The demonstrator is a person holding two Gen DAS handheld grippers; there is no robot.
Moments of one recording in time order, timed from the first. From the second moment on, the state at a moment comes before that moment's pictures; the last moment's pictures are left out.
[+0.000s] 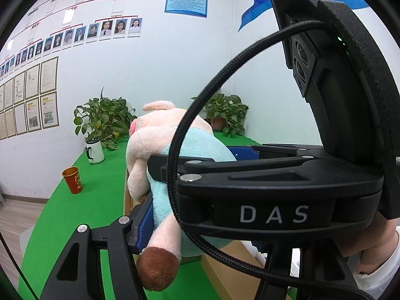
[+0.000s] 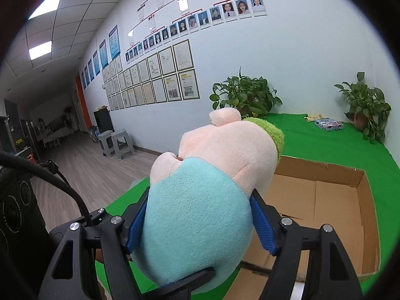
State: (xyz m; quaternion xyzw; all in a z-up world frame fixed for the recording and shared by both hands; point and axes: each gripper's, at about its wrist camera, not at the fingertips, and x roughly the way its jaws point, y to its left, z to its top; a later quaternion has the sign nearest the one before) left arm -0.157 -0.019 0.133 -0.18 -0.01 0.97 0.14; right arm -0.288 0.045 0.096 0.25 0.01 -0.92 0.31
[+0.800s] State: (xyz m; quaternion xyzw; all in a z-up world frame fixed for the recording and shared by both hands) left arm -0.317 -0.102 -0.008 -0.35 -0.08 0.93 0.13; right arm -0.418 0.018 -0.001 0.40 -0.04 -0.86 0.30
